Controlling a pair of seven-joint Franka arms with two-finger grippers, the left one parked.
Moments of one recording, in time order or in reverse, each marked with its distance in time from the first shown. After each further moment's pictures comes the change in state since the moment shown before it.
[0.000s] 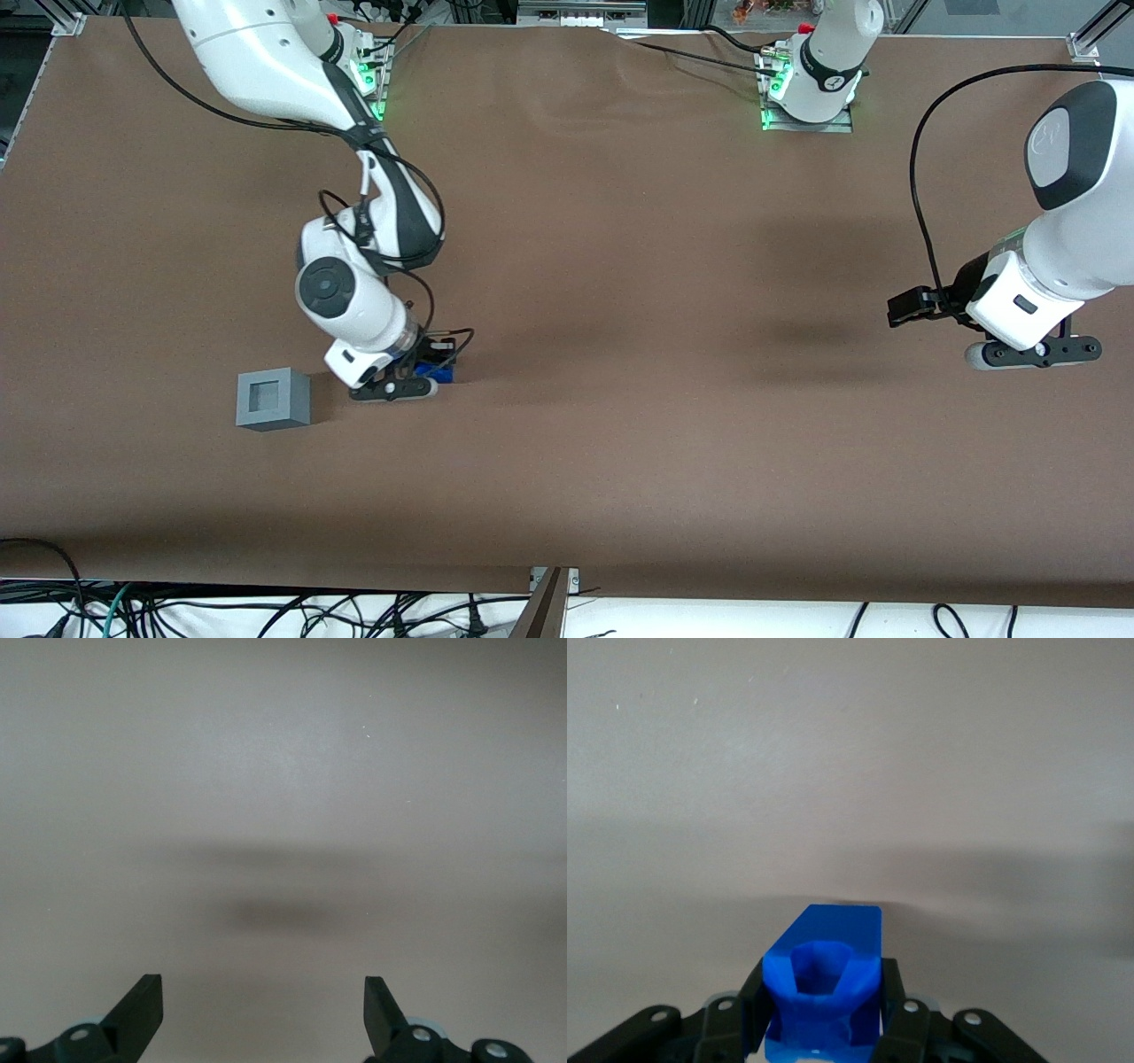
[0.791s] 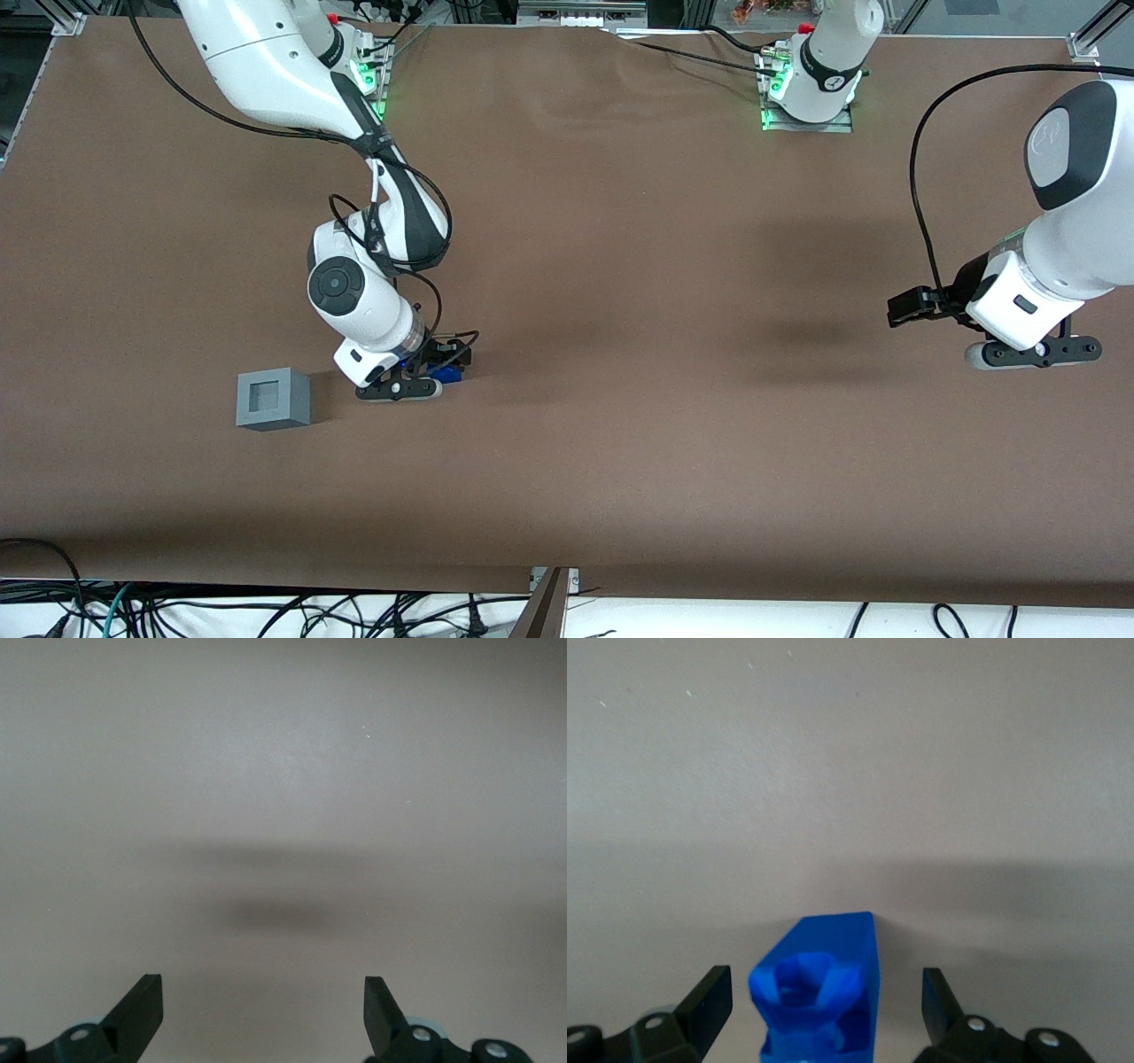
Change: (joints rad) arm 0.029 0.038 0.024 -0.110 0.000 0.224 0.072
